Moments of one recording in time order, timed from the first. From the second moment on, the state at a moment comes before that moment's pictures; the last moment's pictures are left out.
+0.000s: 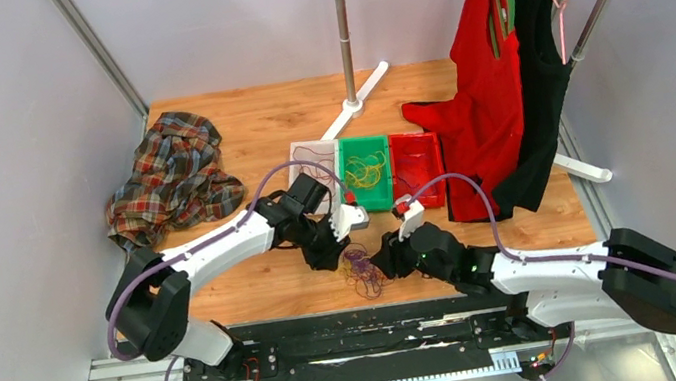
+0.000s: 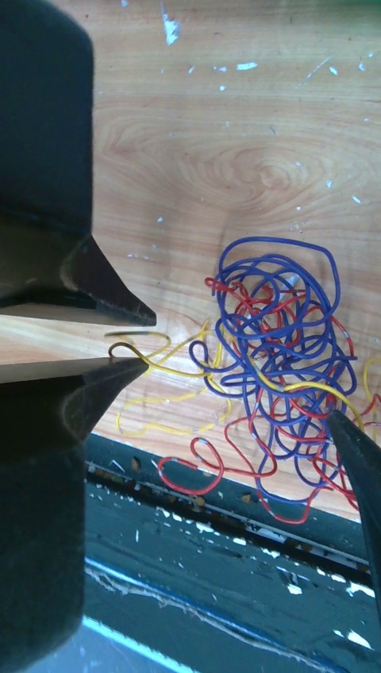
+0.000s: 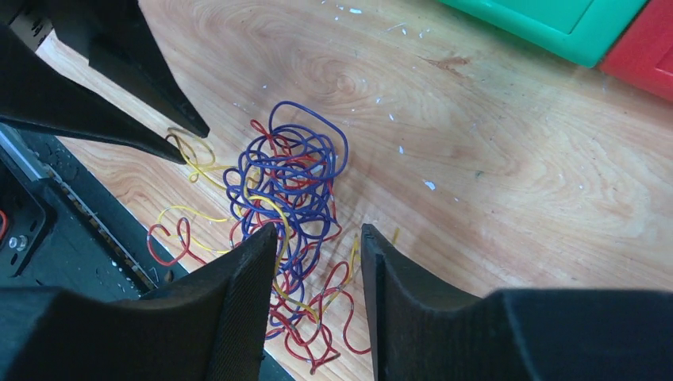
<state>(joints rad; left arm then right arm) -0.74 1.48 0.90 -0.58 0.47 0.44 1.05 1.12 0.30 0.34 0.21 0.51</state>
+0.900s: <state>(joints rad) -0.74 1.33 1.39 -0.93 0.48 0.40 1.03 0.76 0.39 0.20 0.26 0.38</state>
